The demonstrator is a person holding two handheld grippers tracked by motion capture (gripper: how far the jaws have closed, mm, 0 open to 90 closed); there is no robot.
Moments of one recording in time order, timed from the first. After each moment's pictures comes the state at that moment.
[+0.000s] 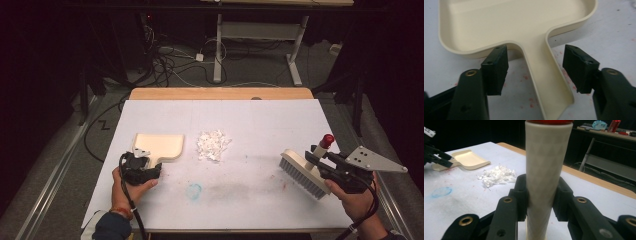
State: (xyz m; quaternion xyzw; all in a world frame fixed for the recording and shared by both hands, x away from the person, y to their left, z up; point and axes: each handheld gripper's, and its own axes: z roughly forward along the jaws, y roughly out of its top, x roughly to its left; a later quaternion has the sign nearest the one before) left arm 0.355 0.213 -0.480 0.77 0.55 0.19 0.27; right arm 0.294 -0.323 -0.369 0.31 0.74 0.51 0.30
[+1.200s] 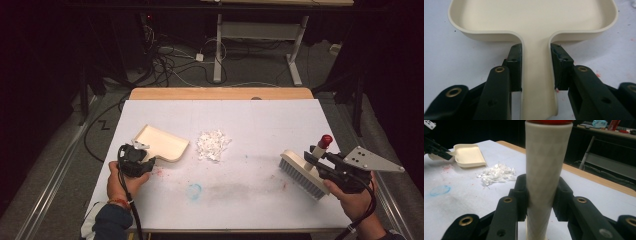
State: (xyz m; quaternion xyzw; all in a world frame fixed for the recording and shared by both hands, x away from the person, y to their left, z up) left arm 0.354 0.224 -0.449 0.79 0.52 0.20 0.25; right arm 0.295 -0.322 -0.373 0.32 0.74 0.51 0.30
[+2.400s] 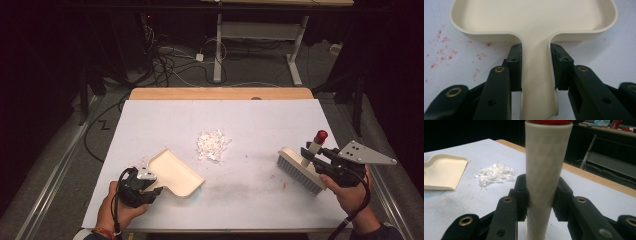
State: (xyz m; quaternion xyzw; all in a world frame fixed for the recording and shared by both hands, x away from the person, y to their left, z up) left arm 0.286 0.203 -0.444 0.88 0.40 0.12 0.23; right arm 0.311 -0.318 -0.375 0.32 0.75 0.50 0.29
